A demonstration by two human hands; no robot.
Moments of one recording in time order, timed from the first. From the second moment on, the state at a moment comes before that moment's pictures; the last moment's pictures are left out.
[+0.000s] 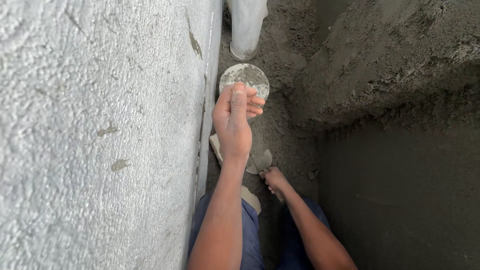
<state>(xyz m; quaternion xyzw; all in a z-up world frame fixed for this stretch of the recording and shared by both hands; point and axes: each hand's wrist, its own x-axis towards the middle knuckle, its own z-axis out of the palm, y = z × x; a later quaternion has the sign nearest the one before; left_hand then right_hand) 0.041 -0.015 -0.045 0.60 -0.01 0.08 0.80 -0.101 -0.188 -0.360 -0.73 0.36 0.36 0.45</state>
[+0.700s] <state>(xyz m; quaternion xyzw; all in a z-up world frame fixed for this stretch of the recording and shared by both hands) 0.035 -0.015 -0.011 0.60 0.05 0.02 0.80 -0.110 -0.174 -0.164 -0.65 0.41 0.29 0.57</state>
